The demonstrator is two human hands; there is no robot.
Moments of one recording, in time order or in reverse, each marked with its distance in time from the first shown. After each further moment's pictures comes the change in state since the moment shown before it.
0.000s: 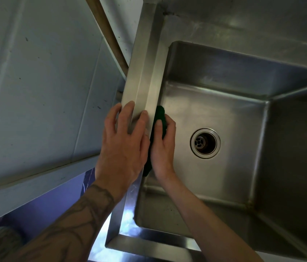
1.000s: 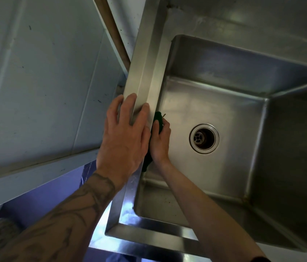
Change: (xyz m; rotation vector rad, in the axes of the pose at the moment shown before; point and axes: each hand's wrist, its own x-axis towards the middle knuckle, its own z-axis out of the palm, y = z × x) left_hand 0.000 0.000 0.004 -0.053 0.051 0.006; right_hand 0.008 0.007 -0.002 -0.147 -0.044 0.229
